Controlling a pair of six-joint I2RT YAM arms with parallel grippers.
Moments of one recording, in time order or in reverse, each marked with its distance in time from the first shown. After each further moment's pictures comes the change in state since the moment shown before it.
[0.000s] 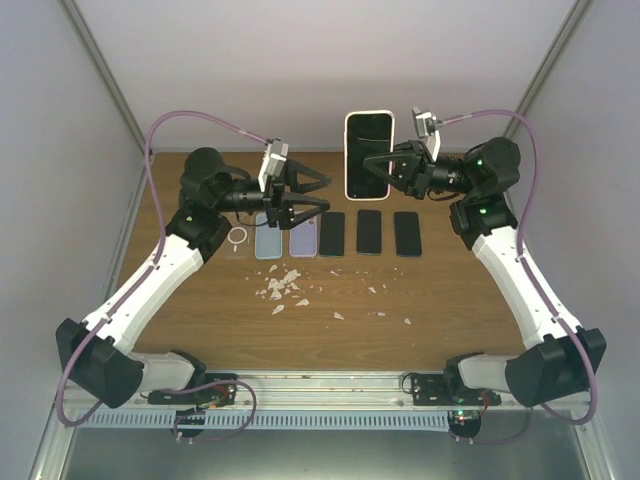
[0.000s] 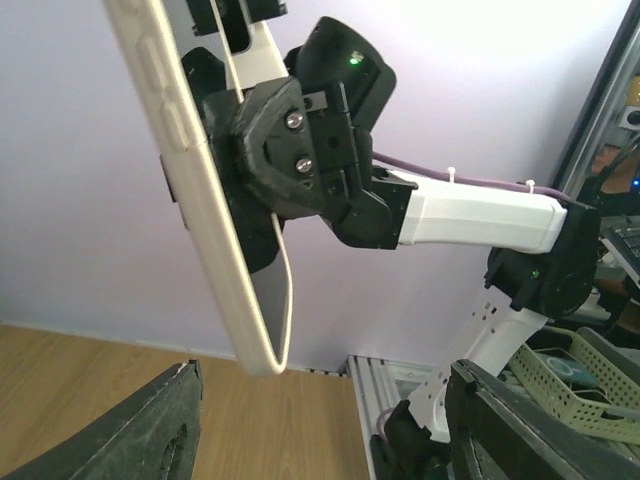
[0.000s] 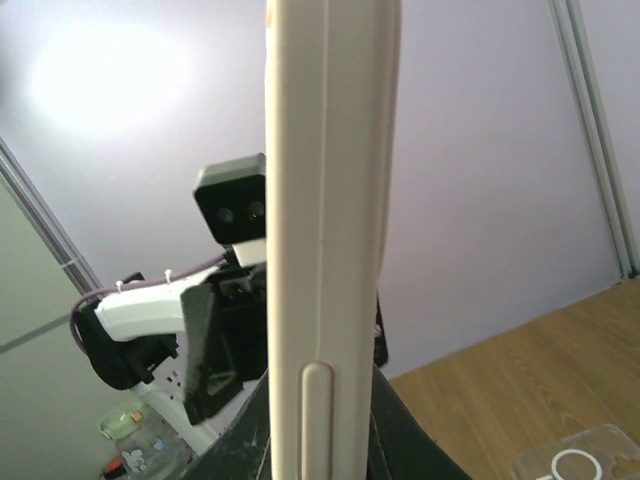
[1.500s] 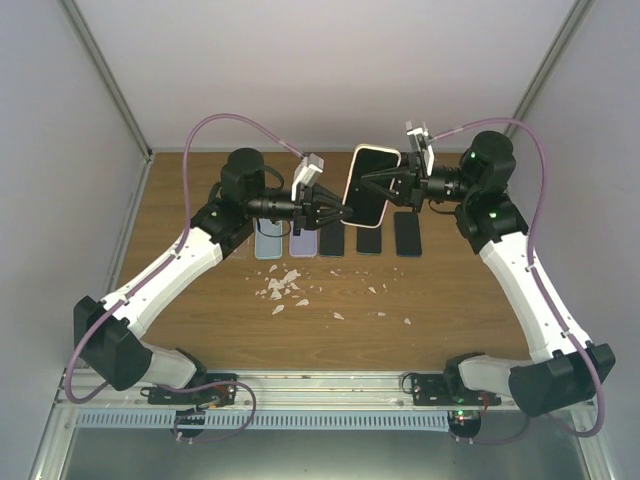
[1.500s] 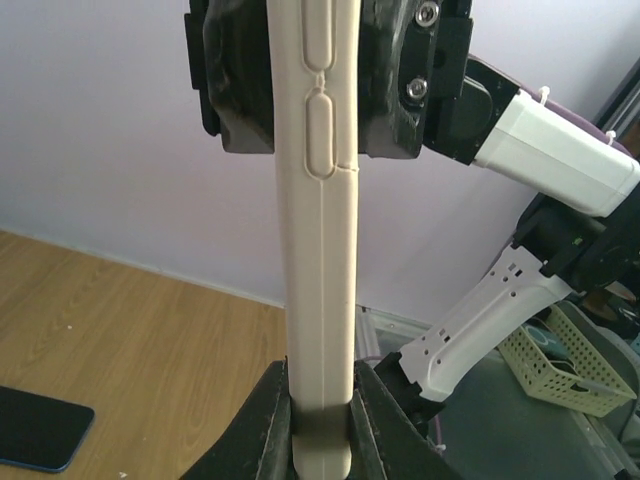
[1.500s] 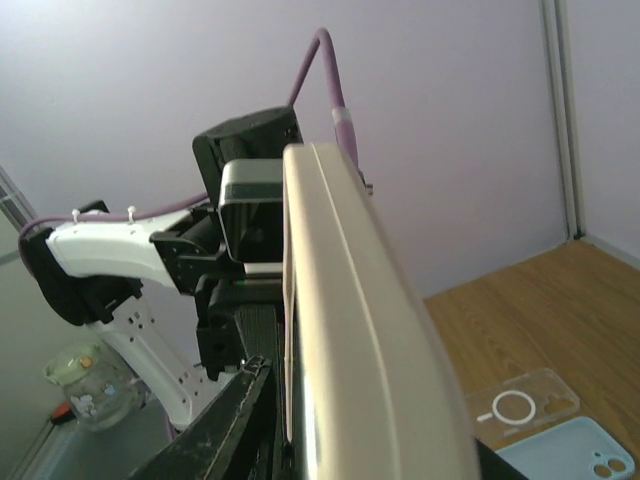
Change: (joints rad) left arm -0.114 0.109 0.047 -0.208 -0.074 0.085; right arm 0.016 -0.052 0.041 -0.383 0.025 -0.360
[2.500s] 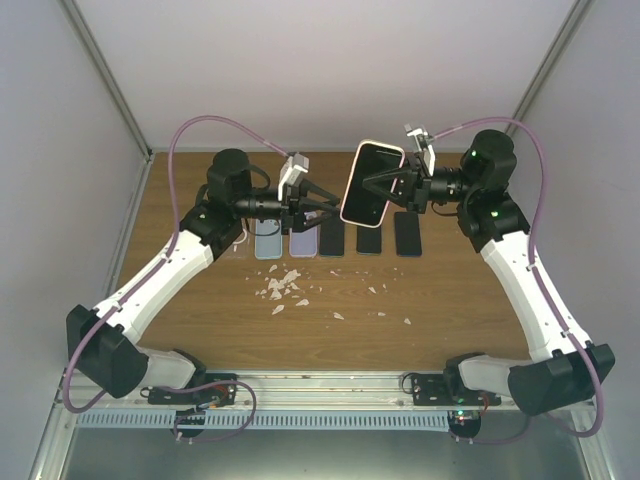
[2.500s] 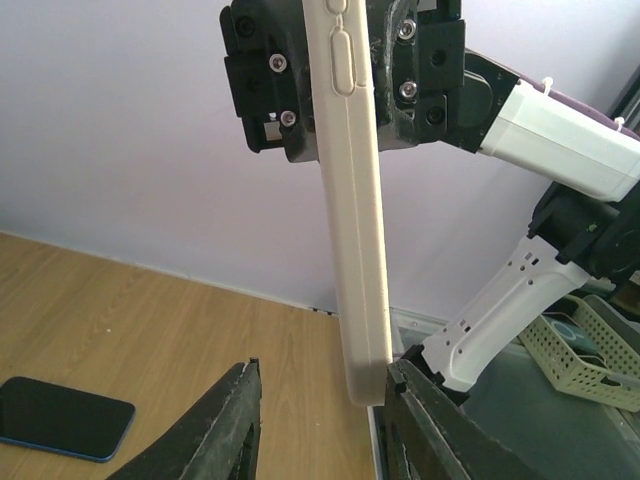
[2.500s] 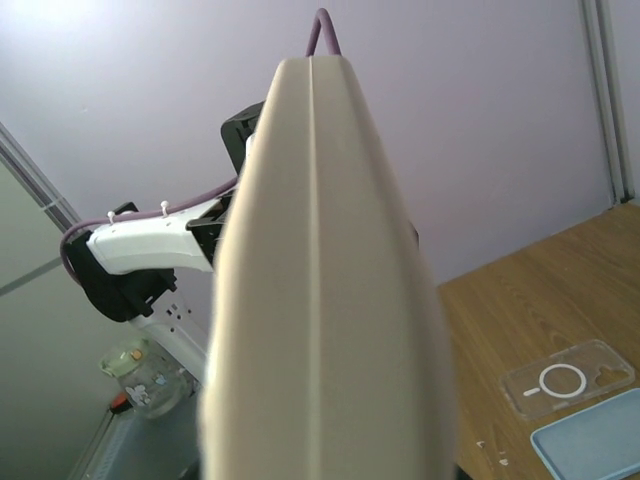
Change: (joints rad) left arm 0.069 -0.044 -0.045 0.002 0.030 0.057; right arm -0.014 0.003 0.011 -0.077 -0.078 0.040
